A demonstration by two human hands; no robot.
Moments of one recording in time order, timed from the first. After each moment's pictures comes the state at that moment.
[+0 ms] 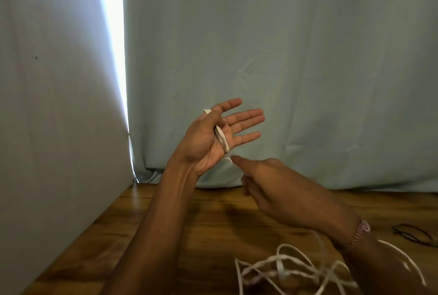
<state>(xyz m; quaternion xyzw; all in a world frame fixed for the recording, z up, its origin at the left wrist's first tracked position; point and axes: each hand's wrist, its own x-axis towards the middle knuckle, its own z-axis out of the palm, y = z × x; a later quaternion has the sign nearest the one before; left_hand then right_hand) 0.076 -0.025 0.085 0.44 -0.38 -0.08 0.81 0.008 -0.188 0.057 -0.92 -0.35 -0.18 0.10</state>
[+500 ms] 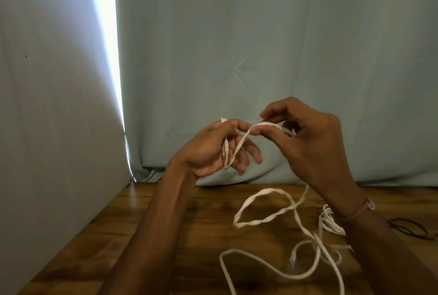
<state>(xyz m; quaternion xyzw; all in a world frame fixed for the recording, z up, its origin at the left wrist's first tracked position) 0.078 -0.031 0.076 0.62 -0.37 -0.12 0.68 0.027 -0.220 0.078 -0.71 -0.32 -0.54 0.32</state>
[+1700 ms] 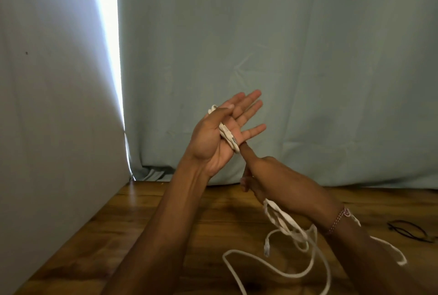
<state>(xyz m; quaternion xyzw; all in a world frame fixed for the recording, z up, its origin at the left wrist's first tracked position) 0.089 -0.047 0.075 0.43 -0.38 -0.03 0.82 0.039 -0.194 0.045 -0.94 -0.29 -0.14 0.14</state>
